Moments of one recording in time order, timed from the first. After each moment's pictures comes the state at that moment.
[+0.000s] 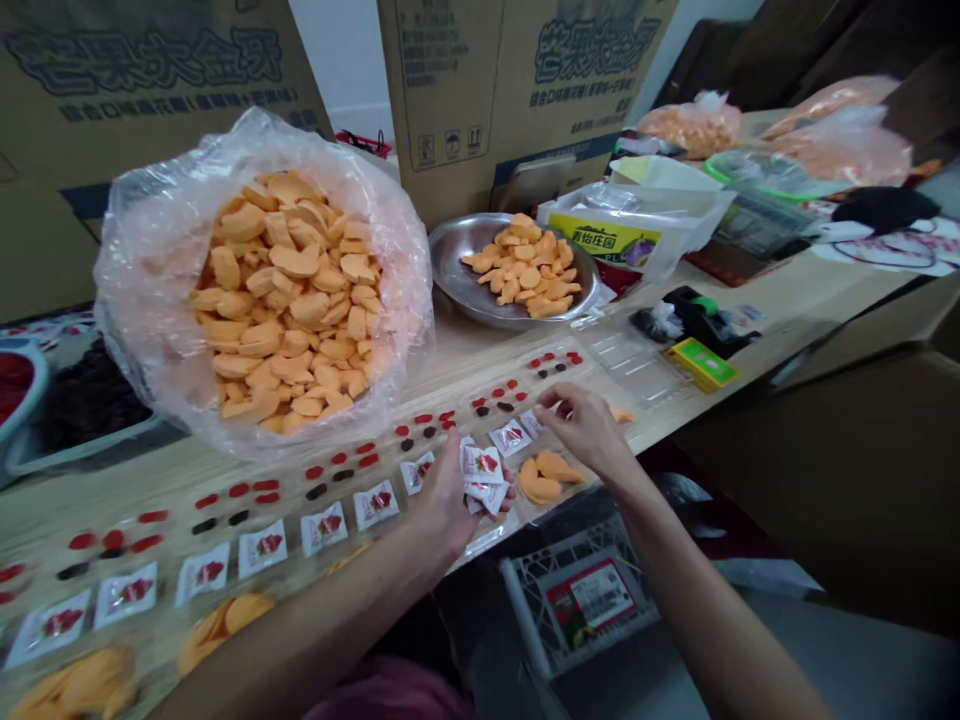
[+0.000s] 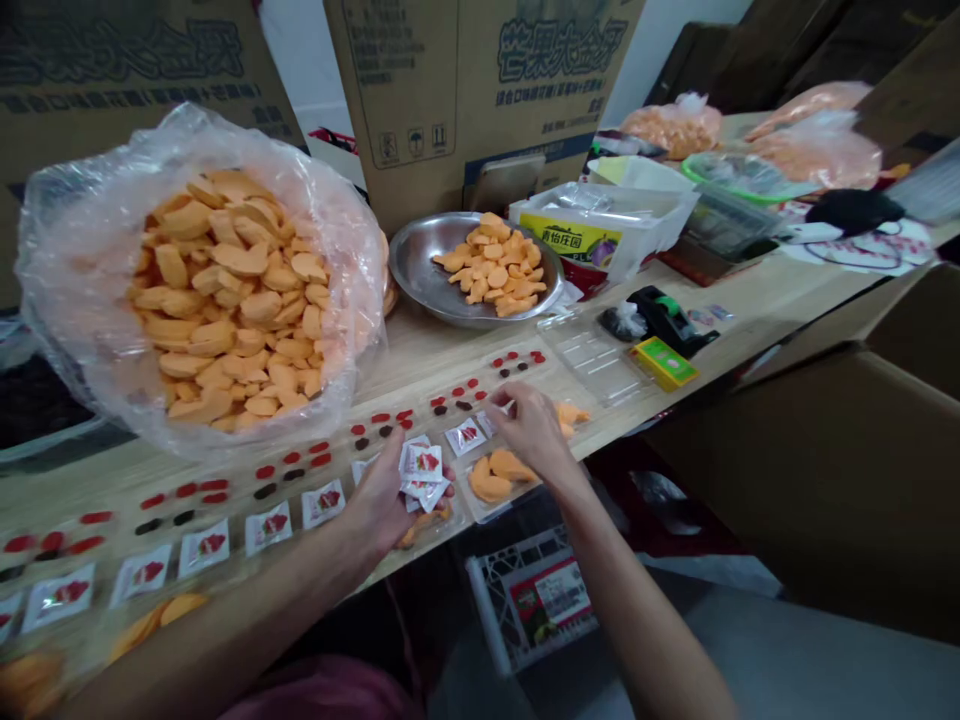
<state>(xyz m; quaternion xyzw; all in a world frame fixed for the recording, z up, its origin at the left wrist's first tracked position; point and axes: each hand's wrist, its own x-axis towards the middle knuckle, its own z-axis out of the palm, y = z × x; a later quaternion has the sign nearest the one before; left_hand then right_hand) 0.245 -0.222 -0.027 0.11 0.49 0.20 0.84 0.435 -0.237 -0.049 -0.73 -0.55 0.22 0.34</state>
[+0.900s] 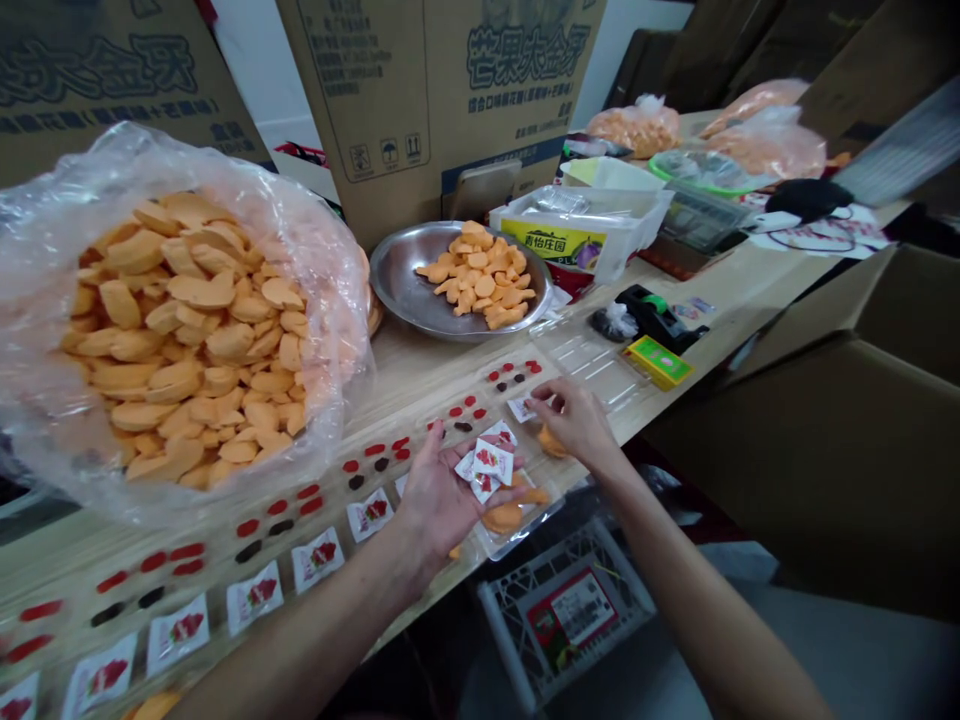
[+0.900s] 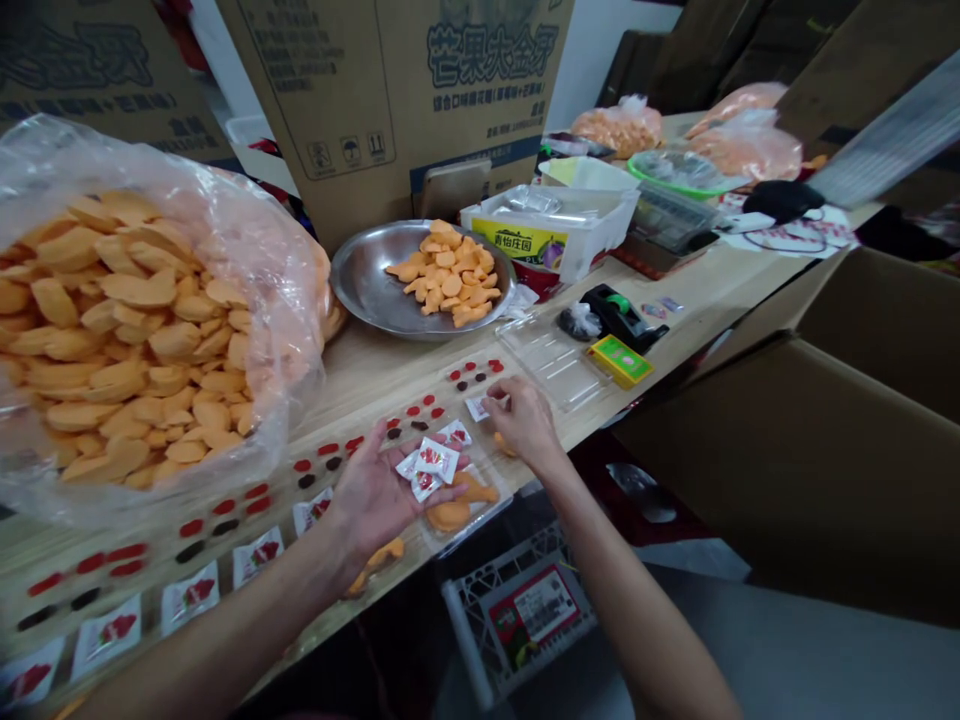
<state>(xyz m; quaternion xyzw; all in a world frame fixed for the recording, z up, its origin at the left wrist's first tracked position) 0.291 -0.203 -0.028 0.03 0.34 0.18 0.92 0.492 -0.236 -0.059 -0.78 -0.51 0.15 0.32</state>
